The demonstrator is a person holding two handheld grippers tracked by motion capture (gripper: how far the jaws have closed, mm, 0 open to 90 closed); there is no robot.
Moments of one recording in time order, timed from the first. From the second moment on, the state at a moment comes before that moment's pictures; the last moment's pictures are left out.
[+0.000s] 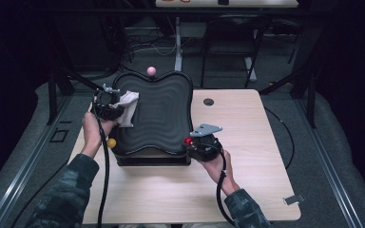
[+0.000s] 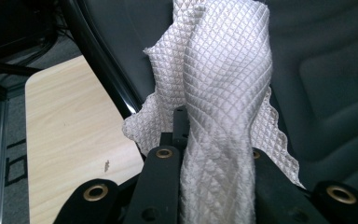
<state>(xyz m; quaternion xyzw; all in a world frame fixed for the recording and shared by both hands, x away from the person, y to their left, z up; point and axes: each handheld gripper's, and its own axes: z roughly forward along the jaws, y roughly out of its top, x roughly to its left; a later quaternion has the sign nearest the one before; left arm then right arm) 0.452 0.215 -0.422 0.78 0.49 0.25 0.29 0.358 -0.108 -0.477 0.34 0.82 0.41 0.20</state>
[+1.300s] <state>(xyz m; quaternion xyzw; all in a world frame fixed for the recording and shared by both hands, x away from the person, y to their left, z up) 0.391 0.193 -0.453 0.82 0.44 0.24 0.28 0.357 -0.107 -0.477 0.34 0.82 0.41 0.20</state>
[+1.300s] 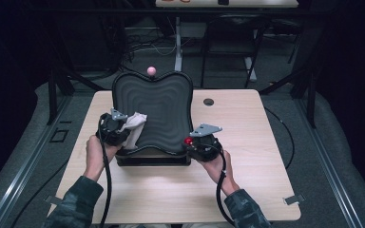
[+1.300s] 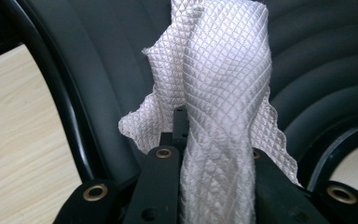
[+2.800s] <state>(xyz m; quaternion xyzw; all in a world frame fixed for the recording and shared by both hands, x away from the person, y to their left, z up) 0.372 0.183 -0.461 0.84 0.42 0.20 0.29 0.358 -0.108 -0.477 0.34 0.82 0.41 0.20</state>
